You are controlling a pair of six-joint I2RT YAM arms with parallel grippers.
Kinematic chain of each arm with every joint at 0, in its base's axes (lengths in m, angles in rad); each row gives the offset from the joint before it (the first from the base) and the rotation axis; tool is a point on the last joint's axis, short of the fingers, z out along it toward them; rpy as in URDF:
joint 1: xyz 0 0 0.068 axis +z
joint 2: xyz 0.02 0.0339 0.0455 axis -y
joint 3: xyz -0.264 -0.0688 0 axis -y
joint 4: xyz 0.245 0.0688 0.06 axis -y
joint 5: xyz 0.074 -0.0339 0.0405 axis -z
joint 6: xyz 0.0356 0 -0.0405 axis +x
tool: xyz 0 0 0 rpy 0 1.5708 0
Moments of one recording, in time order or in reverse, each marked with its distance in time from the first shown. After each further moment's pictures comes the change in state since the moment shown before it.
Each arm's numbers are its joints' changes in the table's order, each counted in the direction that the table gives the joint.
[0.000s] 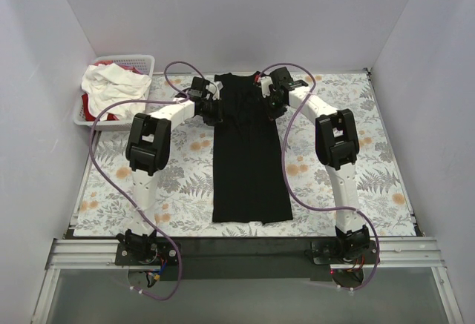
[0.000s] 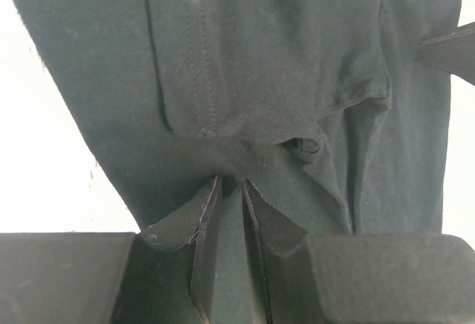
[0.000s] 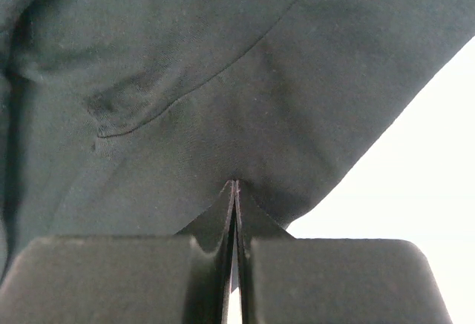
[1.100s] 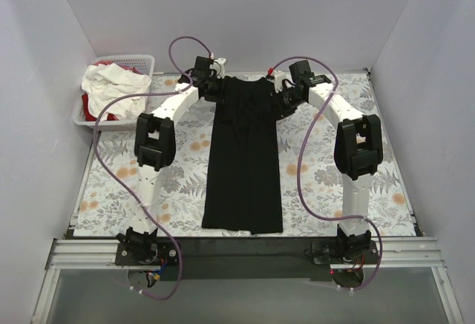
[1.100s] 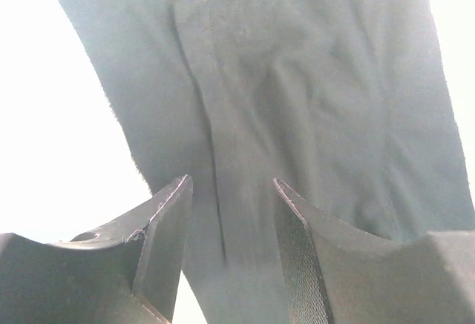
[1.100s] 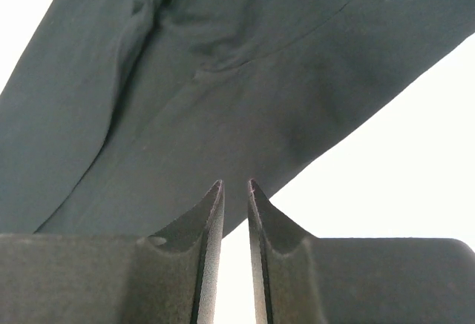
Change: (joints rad) left arm -0.011 -0.195 0.476 -0.123 -0.140 0.201; right arm -0.071 0.262 -0.184 -0.057 -0.281 -0.057
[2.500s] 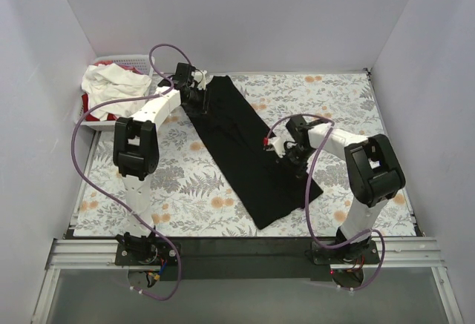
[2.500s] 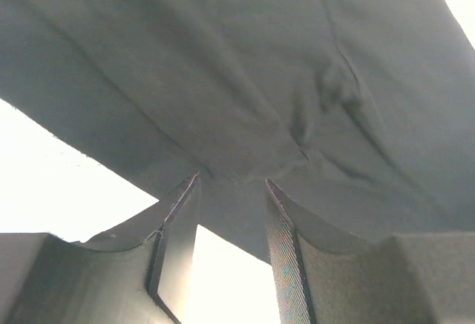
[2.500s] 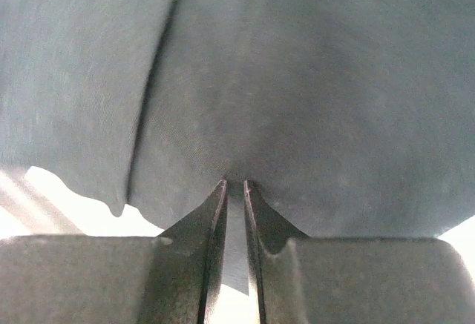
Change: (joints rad) left arm 0.083 0.319 -0.375 -0.145 0.007 -0.013; right arm 0.083 0.304 -0.673 -0.119 0.125 -0.321
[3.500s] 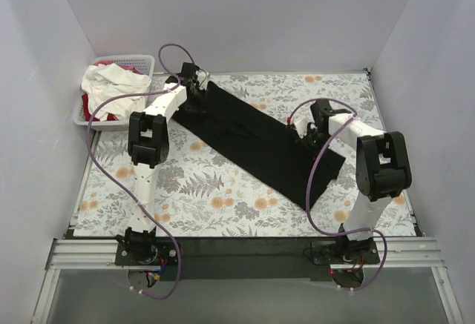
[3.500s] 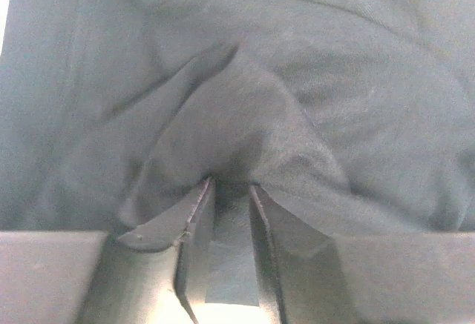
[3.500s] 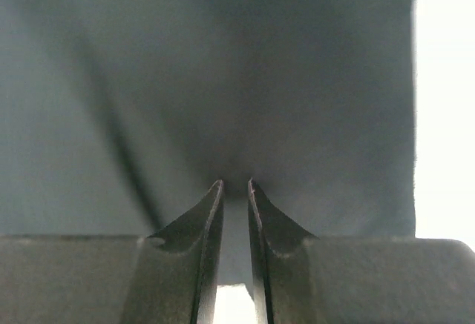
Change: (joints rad) left arm 0.012 -0.216 0.185 -0.118 -0.138 0.056; right arm -0.221 -0.078 0.141 0.165 0.226 -0.012
